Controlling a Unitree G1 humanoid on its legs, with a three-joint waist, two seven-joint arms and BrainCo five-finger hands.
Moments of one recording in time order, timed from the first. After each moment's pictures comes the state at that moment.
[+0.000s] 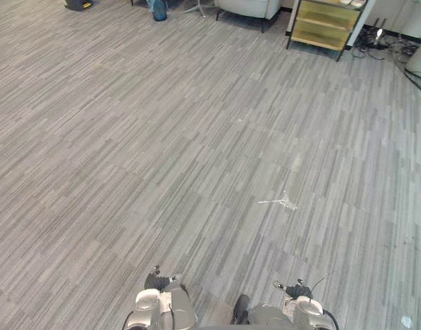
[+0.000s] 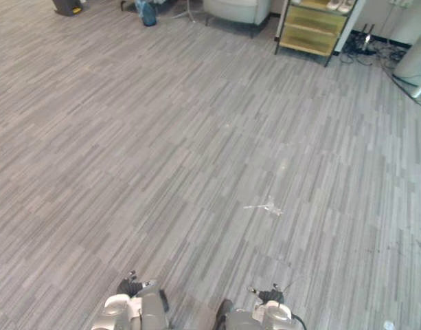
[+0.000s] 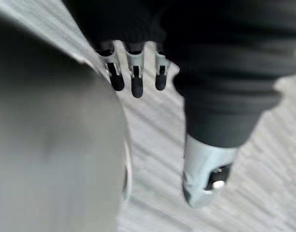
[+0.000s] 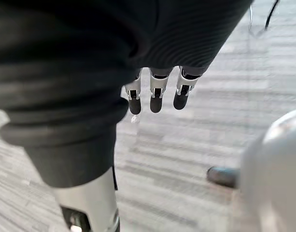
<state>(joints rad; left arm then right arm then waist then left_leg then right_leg) -0.01 0.02 0.13 0.92 0.02 -0.04 0.13 -0.07 -0.04 -0.27 1.04 0.06 0.00 -0.22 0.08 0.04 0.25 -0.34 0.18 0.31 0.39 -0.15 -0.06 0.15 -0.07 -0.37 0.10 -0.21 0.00</state>
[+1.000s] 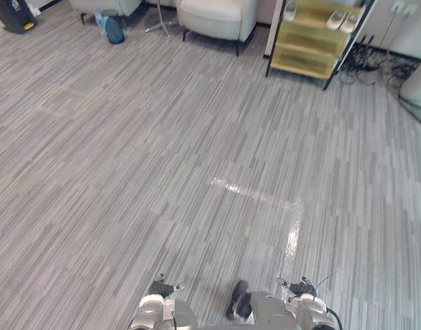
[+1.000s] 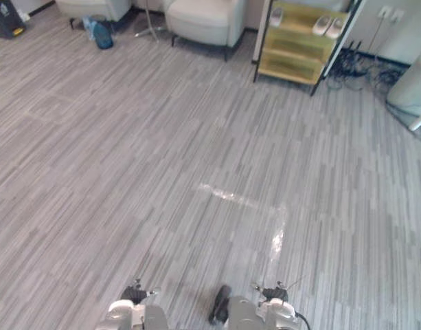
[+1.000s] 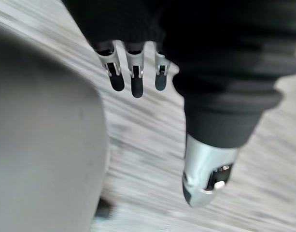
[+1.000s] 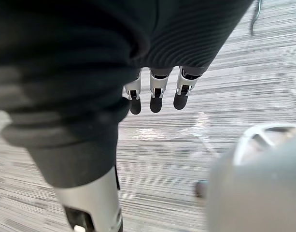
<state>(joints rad) -0.02 0.04 0.09 0.97 0.04 -0.04 0.13 -0.05 -0.04 -0.30 1.04 0.08 -0.01 -0.21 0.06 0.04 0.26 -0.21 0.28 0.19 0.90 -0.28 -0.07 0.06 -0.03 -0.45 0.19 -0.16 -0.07</state>
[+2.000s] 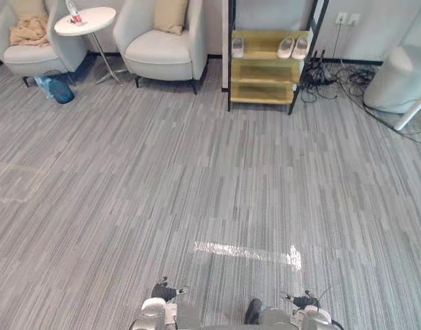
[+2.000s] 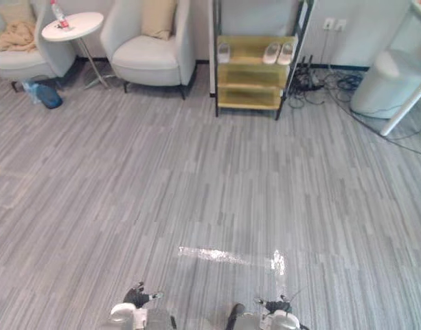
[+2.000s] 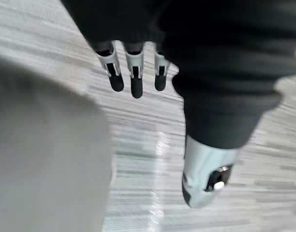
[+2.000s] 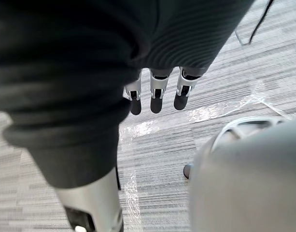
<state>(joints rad) 0.00 0.04 0.01 1.02 0.01 -0.03 0.13 -0.02 -0.09 -0.29 1.11 0.04 0.00 -0.20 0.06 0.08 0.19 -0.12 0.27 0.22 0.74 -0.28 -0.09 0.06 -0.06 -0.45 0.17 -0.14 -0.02</state>
